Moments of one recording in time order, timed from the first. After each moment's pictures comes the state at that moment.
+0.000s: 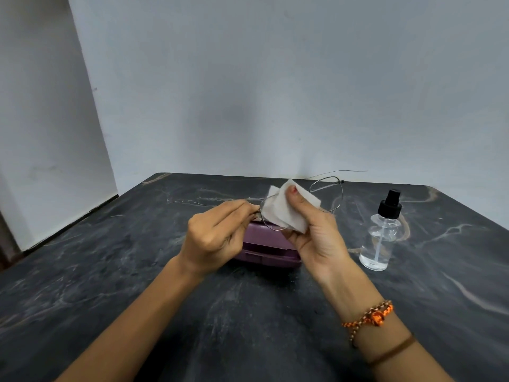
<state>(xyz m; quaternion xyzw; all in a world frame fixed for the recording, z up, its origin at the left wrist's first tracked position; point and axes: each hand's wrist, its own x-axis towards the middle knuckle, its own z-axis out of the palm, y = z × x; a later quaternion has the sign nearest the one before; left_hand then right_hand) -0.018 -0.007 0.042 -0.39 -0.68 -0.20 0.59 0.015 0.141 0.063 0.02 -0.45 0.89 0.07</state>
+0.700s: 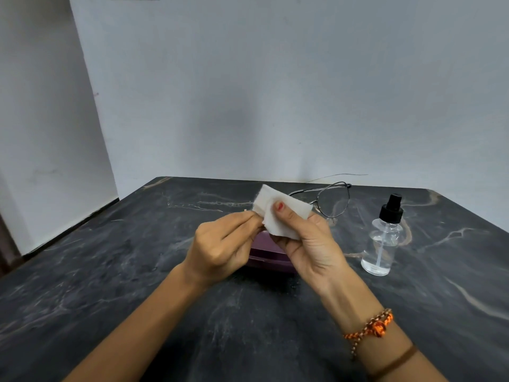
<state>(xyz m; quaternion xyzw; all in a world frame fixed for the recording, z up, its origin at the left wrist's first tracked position) -0.018 0.000 0.036 -0.41 -0.66 -0.20 0.60 0.016 0.136 0.059 0.10 -0.43 0.90 0.03</state>
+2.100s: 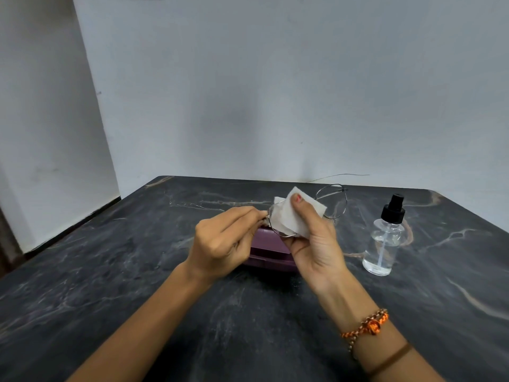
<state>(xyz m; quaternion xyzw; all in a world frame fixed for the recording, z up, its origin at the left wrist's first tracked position) -0.015 0.000 0.040 -0.39 -0.67 -0.23 0.59 0.012 0.136 0.055 0.05 -0.38 0.92 0.08</state>
